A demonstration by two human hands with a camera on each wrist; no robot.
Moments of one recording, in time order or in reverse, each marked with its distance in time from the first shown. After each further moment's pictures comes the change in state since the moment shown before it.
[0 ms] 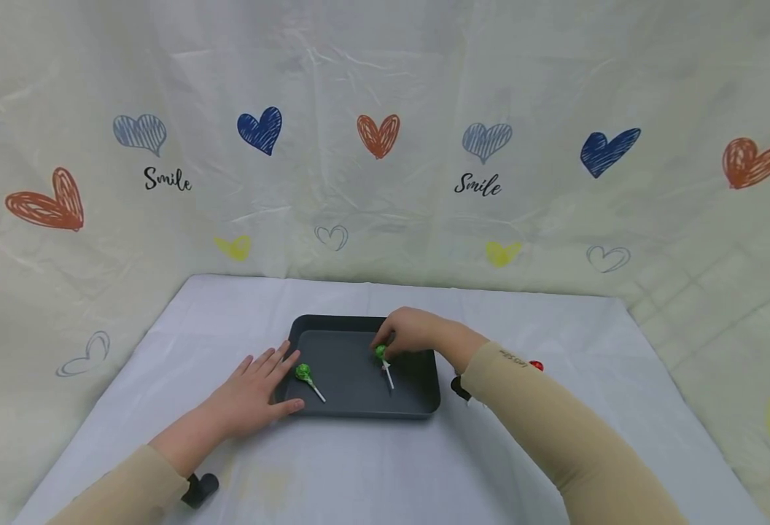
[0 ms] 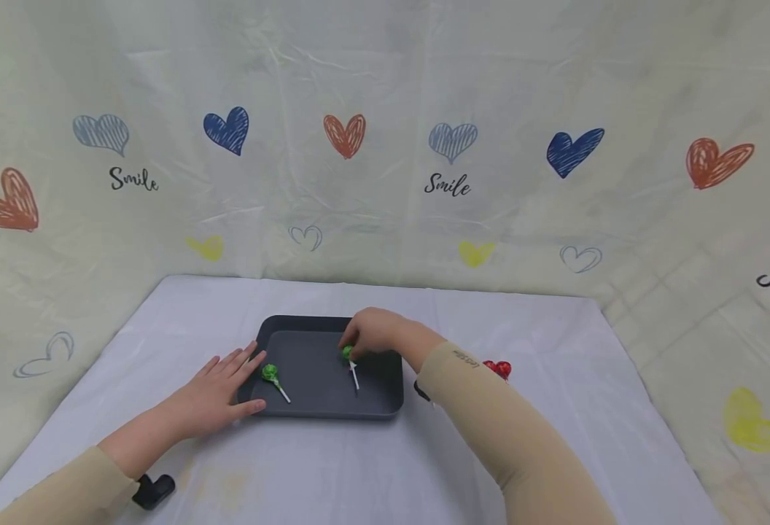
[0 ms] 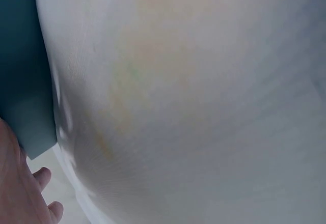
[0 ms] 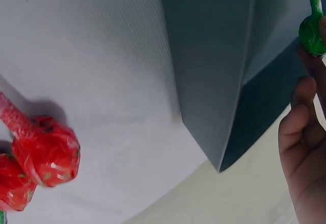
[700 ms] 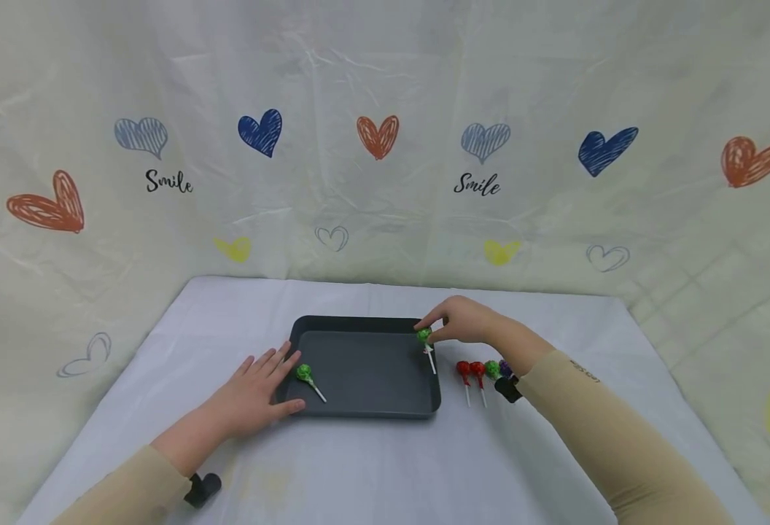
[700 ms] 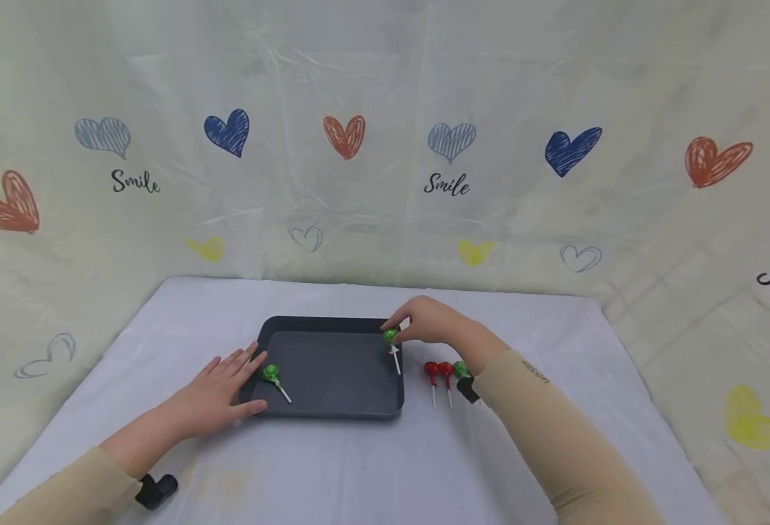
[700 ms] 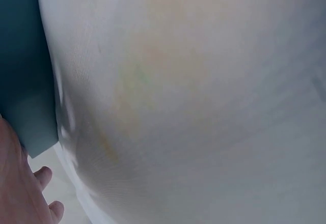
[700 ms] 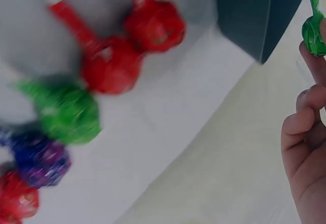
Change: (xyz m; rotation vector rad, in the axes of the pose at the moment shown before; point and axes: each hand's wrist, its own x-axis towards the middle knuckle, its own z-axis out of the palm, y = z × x) left_hand -0.004 0.009 -0.011 0.010 -0.025 0.001; right_hand -0.066 0.052 -0.023 0.131 0.146 0.088
